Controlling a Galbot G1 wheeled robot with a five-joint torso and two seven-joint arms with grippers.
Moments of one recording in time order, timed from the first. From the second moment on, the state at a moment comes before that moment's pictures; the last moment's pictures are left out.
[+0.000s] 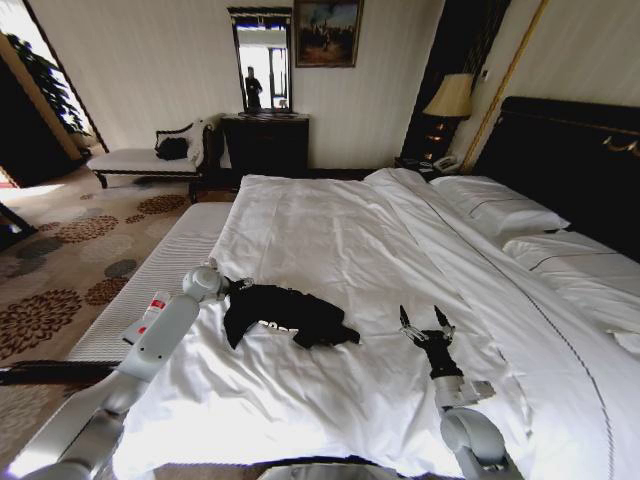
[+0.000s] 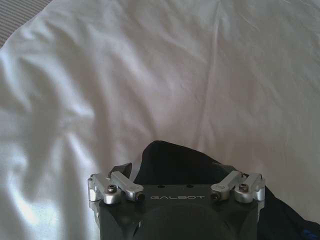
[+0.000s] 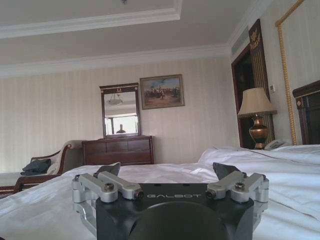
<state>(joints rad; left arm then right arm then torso) 0.50 -0.99 -0.04 -1.36 -1.57 0.74 -0.68 -1.61 1.26 0.67 1.96 0.43 0.33 -0.07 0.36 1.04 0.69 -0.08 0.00</state>
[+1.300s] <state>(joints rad) 0.82 -0.82 -0.19 -1.61 -1.38 0.74 -0.46 -1.59 1.25 0.51 2.11 0.60 0.17 0.20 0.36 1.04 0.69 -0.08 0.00</state>
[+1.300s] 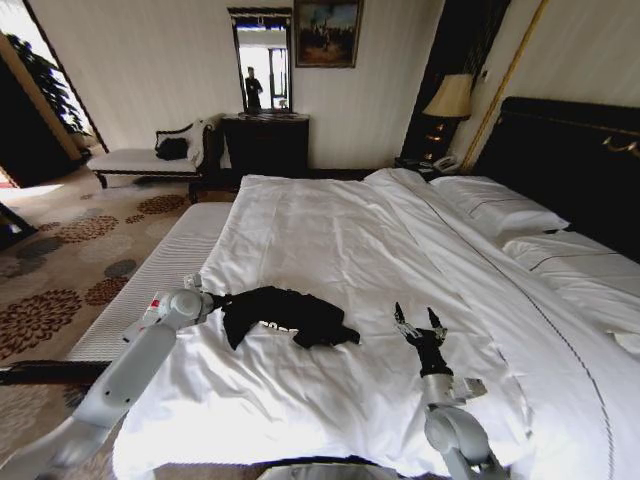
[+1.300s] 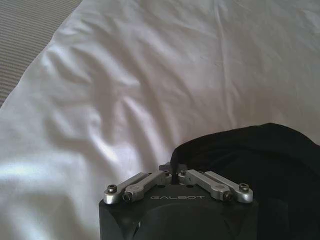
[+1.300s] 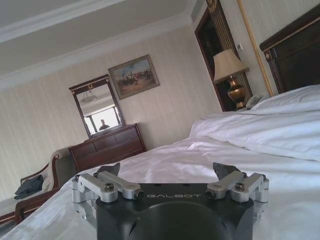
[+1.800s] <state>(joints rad) 1.17 -0.83 -0.27 -1.98 -0.92 0.57 -0.37 -1.31 1.01 0.26 2.12 1.03 0.02 0.45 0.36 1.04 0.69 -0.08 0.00</state>
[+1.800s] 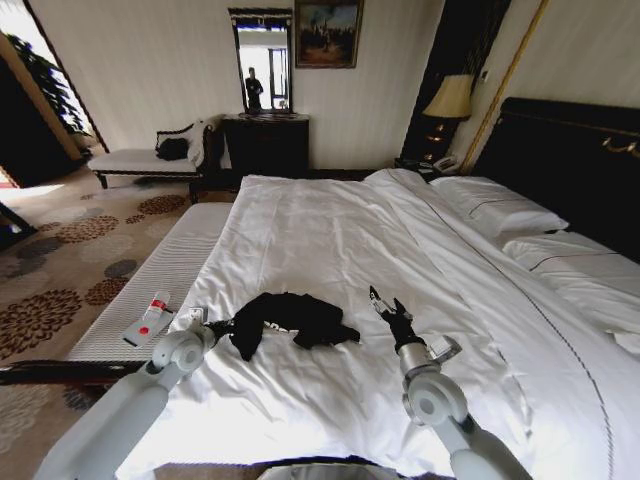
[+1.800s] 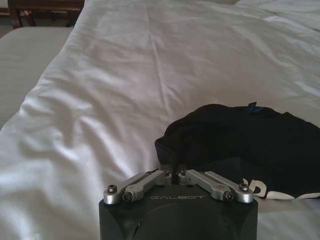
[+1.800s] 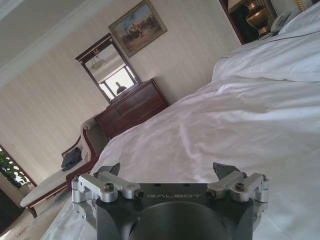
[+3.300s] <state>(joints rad) 1.09 -0.77 -0.33 -2.07 -0.73 0.44 -0.35 -0.81 1.00 -0.17 1.90 1.23 -0.12 0.73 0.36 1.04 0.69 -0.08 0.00</state>
